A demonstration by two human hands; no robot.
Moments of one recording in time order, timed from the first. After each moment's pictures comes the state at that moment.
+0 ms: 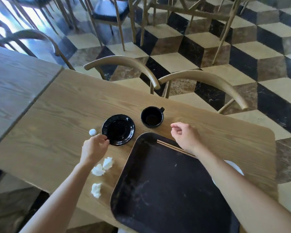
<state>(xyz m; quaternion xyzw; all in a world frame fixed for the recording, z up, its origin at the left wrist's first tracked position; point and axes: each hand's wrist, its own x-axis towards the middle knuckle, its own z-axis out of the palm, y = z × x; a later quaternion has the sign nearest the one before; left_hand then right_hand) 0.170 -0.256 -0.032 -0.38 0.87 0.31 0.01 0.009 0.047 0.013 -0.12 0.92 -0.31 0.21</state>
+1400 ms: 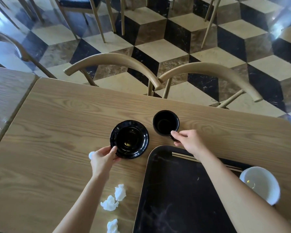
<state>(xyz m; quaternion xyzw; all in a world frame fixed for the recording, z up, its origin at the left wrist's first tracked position) 0.109 -0.306 -0.106 -0.47 0.60 0.65 -0.01 -0.025 -0.021 -0.059 0.12 0.82 -0.47 0.29</state>
